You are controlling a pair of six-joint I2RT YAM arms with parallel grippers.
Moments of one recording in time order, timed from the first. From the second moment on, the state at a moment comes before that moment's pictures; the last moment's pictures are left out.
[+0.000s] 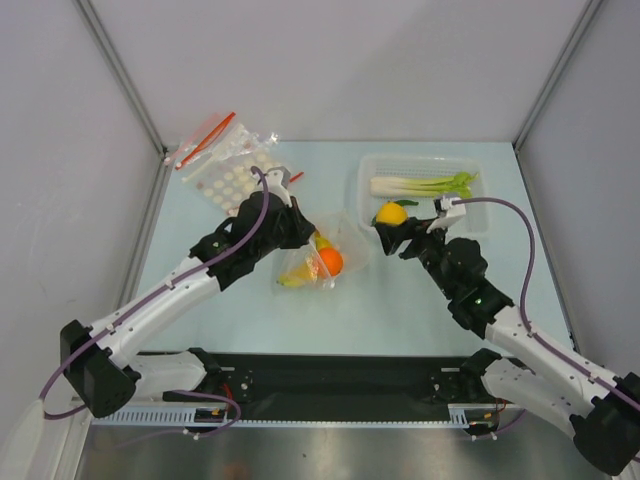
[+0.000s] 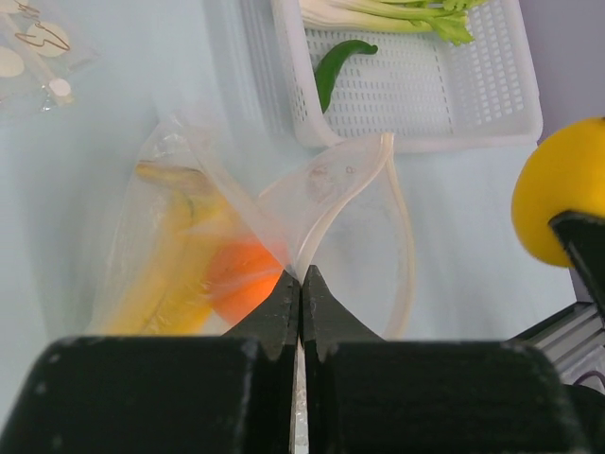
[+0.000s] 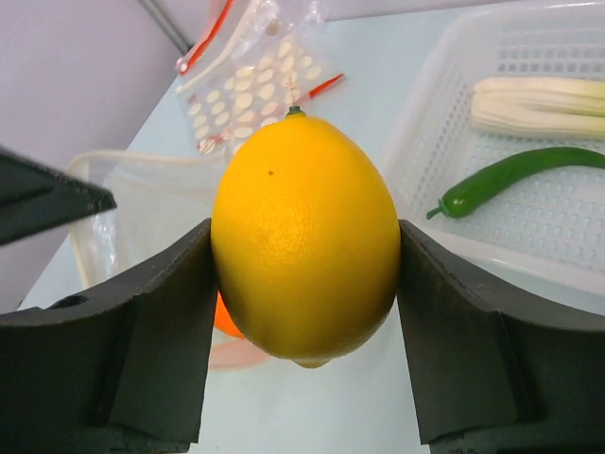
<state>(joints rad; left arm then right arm) -0.72 1.18 1.08 -0.37 -0.15 -0.63 0.64 0.88 0.62 0.25 0.21 0.41</state>
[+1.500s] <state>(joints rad) -0.72 1.20 1.05 -0.25 0.10 -0.57 0.79 1.23 0.66 0.44 -0.09 0.25</state>
